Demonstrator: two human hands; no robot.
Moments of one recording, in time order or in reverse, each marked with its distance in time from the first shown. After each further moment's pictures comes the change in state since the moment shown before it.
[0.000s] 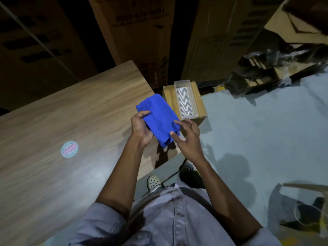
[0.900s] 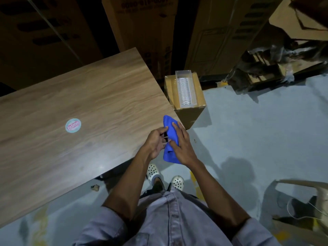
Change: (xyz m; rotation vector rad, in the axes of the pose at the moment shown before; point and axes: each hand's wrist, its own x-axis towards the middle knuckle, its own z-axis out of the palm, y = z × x) left_hand -0.064 -0.115 -0.036 0.405 0.035 -0.189; right_hand -0.086 0.043 -0.006 -0.068 -0.314 -0.019
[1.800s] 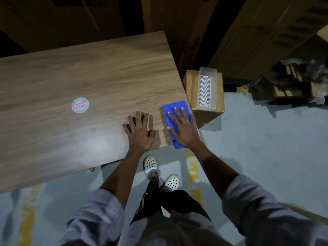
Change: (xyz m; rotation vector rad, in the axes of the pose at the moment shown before) left_hand 0.068 -0.019 -0.124 1.358 0.634 0.414; right_hand 0.134 0.058 0.033 -0.835 -0.133 -0.340
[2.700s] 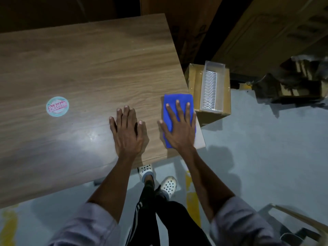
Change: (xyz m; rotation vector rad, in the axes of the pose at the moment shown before) left_hand 0.055 -0.027 0.032 -0.082 0.481 0.031; right_hand 0.053 -0.022 0.033 0.019 0.111 0.242
